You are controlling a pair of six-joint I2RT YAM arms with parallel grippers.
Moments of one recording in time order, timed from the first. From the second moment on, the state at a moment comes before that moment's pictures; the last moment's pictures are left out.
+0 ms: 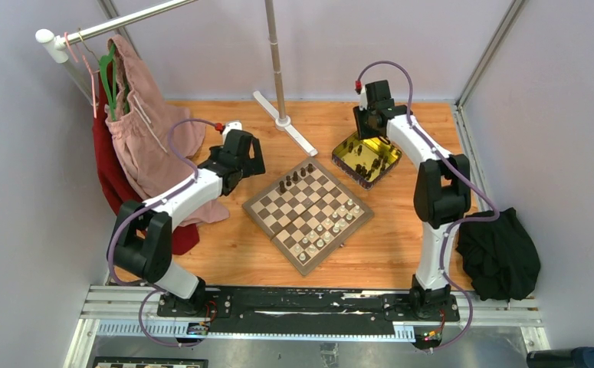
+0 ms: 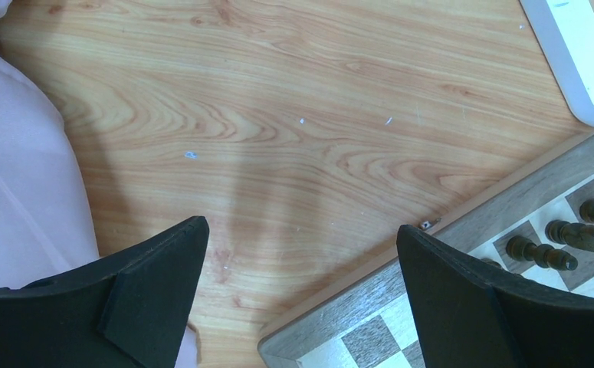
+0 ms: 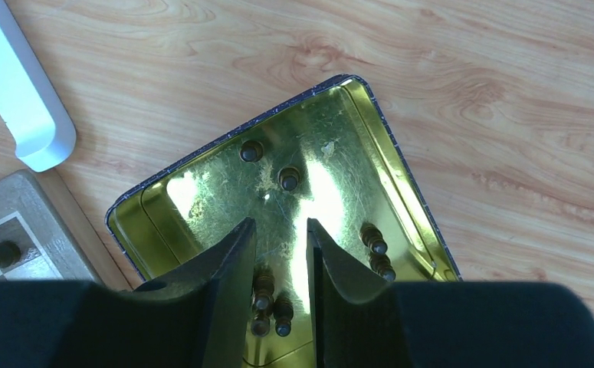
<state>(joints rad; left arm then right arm) -0.40 1.51 0.98 -0.22 -0.38 -0.45 0.26 2.01 1.74 -0.54 0.02 -0.04</state>
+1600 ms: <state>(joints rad) -0.40 1.60 1.05 -0.23 -0.39 -0.45 0.21 2.24 1.87 -0.56 -0.09 -0.02</state>
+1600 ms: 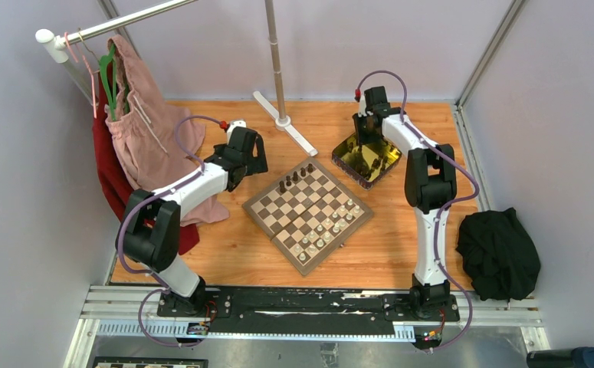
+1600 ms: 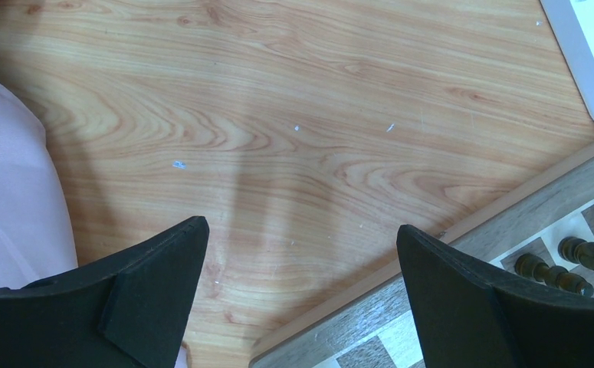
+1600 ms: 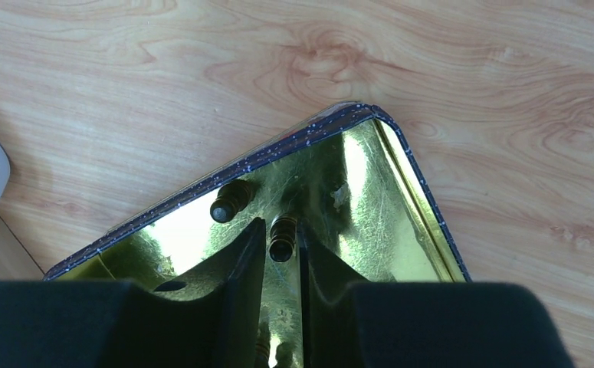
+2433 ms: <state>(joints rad) -0.40 1.60 1.05 -0.23 -0.39 -0.45 0.20 2.25 1.87 -0.56 -0.10 -0.01</state>
